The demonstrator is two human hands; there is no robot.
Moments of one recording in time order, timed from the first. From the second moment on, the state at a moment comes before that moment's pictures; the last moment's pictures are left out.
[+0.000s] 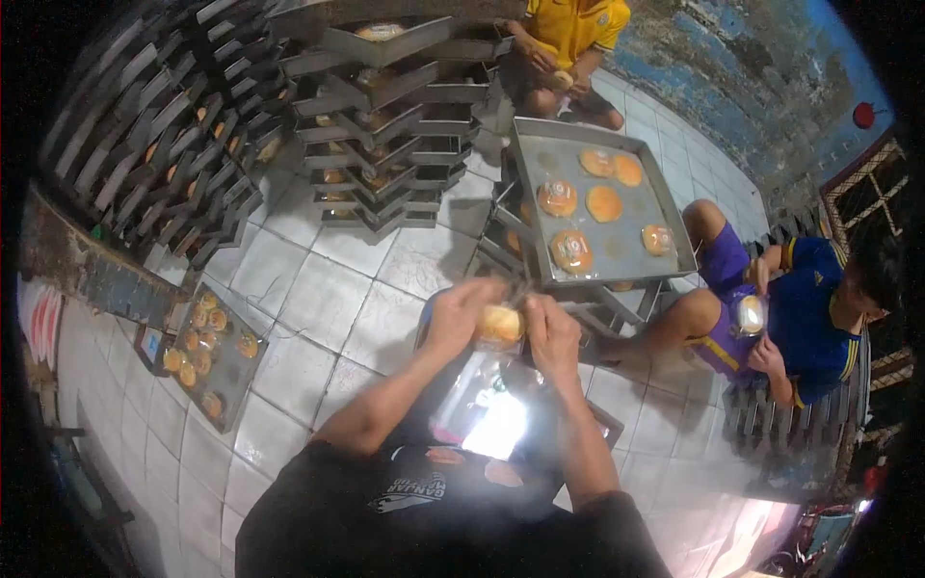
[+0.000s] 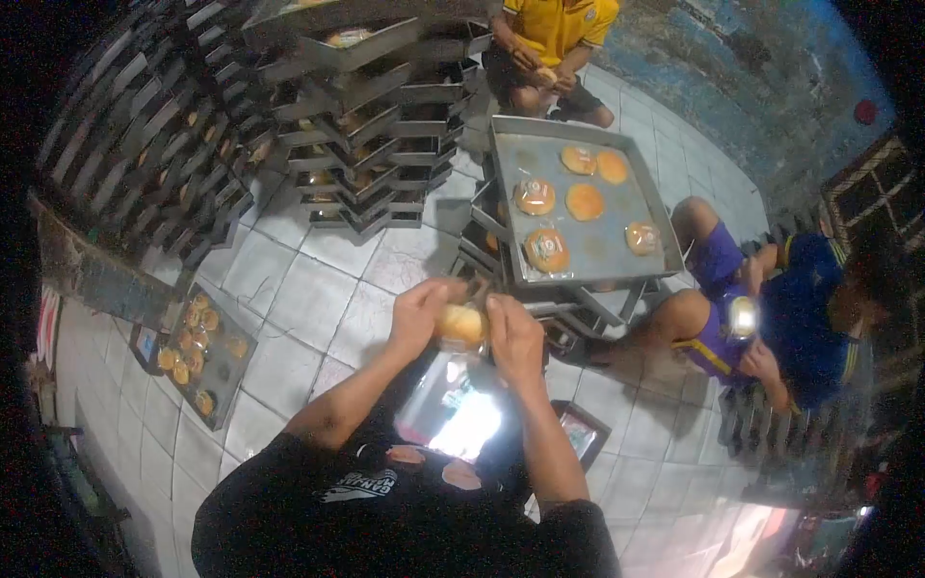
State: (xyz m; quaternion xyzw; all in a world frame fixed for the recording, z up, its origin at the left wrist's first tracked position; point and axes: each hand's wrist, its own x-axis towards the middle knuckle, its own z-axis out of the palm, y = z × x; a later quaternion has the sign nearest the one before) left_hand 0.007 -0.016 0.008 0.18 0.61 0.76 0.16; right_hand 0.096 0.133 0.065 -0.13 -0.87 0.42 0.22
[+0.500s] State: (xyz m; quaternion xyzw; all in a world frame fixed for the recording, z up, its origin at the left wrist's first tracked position) left_hand 0.018 -0.066 -0.046 0.06 0.68 0.71 0.18; right_hand 0.136 0.142 0.003 -0.30 -0.65 0.70 -0.03
